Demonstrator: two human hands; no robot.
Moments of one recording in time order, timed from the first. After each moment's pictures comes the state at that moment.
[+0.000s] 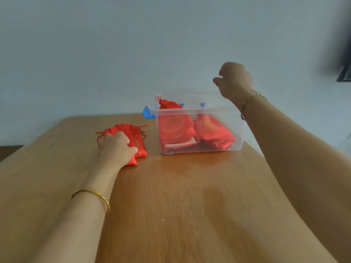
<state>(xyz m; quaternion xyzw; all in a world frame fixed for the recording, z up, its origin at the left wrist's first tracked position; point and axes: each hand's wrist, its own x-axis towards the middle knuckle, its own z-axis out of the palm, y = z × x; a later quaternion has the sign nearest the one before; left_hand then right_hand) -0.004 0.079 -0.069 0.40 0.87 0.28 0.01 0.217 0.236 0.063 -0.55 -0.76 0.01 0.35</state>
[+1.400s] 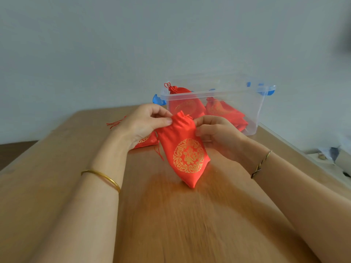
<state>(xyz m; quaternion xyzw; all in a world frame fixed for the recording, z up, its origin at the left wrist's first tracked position) 0.032 0.070 -0.026 0.54 0.63 0.49 0.27 0.203 0.151 -0.061 -0.28 -0.66 0.62 0.31</state>
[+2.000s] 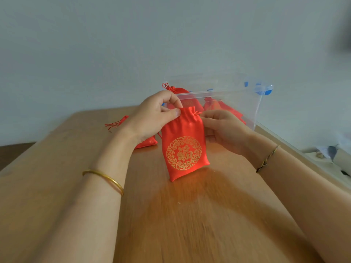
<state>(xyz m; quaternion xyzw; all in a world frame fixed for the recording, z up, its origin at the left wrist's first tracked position) 0.054 0.065 -0.010 0.65 0.61 0.44 0.12 0.214 0.154 -0.051 -0.23 -0.68 0.62 0.31</state>
